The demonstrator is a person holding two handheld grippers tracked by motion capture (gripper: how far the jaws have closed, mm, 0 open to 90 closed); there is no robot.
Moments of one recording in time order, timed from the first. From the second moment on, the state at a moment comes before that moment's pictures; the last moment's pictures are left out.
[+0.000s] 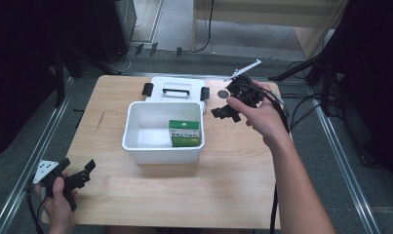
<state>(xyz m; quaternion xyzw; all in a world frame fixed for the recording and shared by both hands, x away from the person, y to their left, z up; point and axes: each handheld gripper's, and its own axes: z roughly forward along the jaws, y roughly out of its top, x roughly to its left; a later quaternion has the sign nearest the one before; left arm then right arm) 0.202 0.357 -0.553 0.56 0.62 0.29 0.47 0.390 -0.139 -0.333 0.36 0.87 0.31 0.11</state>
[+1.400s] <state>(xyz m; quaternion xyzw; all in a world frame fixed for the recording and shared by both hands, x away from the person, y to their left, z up) 0.201 0.357 -0.553 0.57 0.62 0.29 0.46 0.321 -0.301 -0.470 0.52 0.70 0.42 0.24</state>
